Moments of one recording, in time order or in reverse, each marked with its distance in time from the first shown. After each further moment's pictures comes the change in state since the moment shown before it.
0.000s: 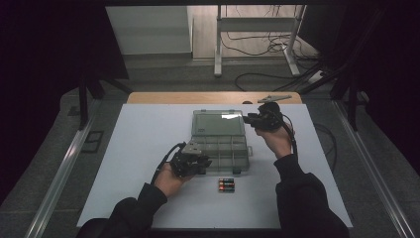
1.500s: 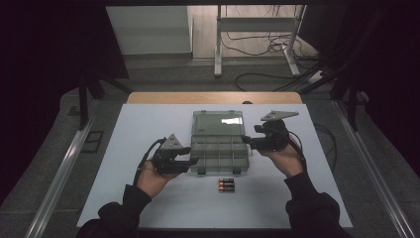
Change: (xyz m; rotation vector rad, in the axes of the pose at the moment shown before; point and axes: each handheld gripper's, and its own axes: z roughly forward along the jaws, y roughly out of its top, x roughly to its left) left arm 0.011 -0.005 -0.057 -0.058 0.074 -0.047; right arm 0.041 -0.029 -0.048 0.000 0.043 -0.068
